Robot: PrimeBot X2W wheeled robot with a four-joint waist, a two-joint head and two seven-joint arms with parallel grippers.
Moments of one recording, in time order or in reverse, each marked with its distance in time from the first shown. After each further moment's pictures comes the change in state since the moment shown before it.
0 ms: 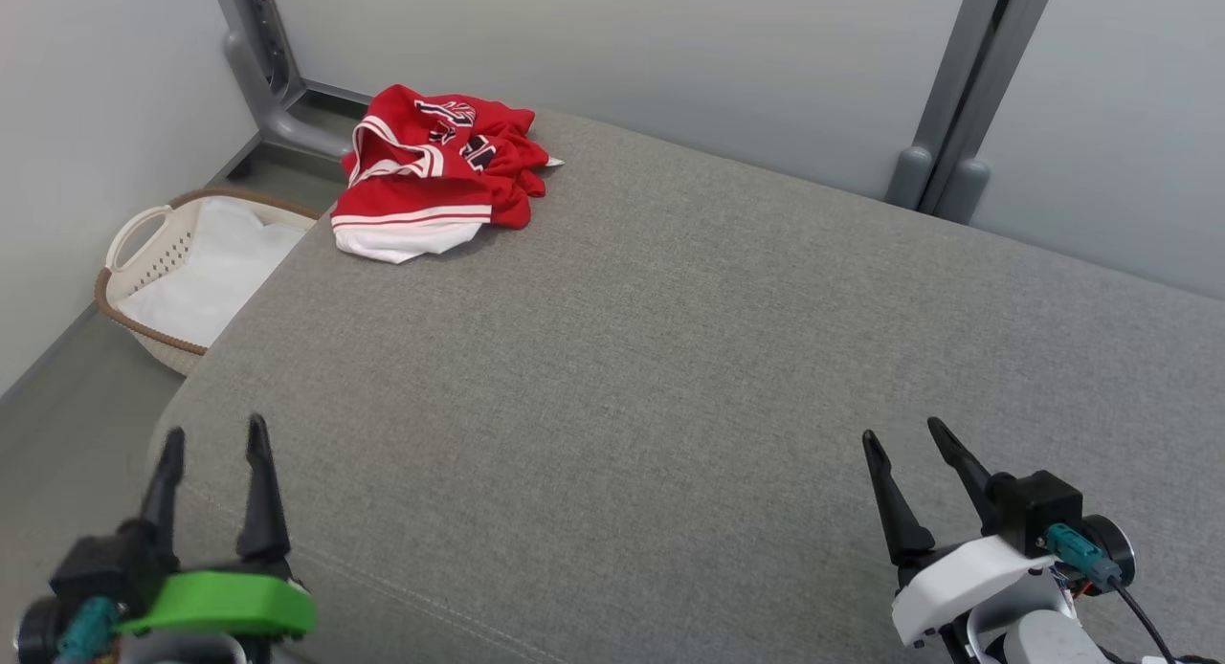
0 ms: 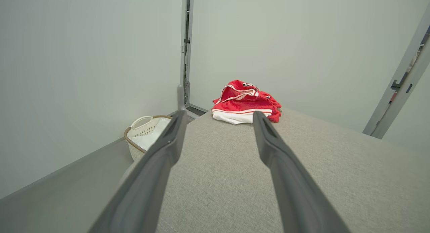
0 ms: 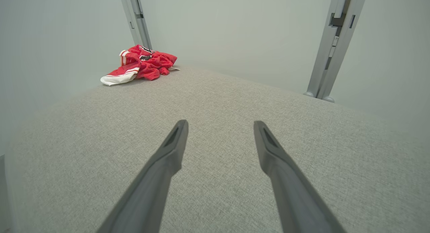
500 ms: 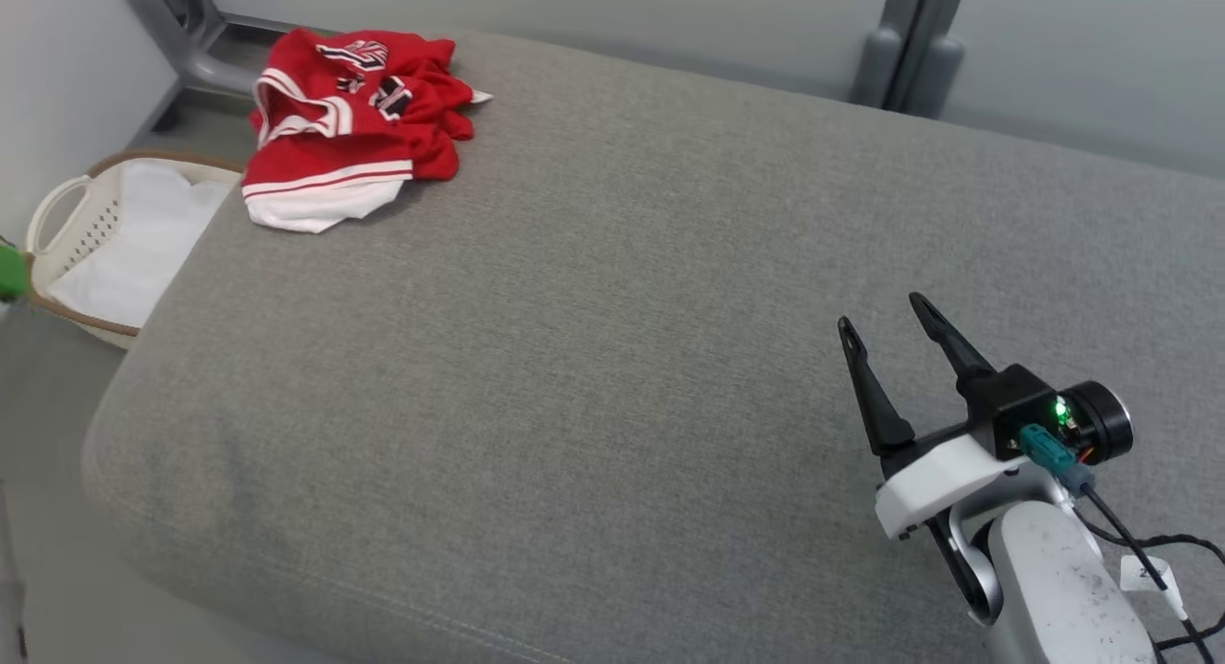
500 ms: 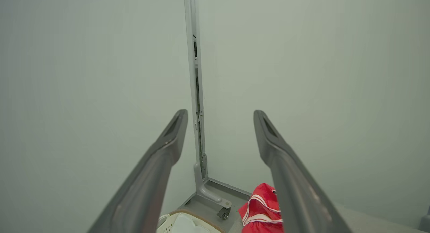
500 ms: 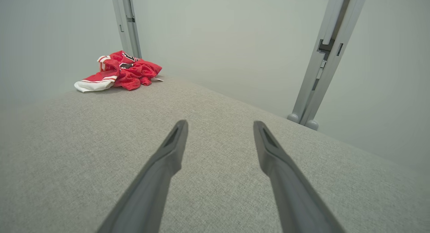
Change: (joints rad) left arm -0.602 0.266 0.100 0.138 -0.063 -0.013 0.152; right arm -0.156 0.001 0.008 -0.059 -0.166 0.000 0.016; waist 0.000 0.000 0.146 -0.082
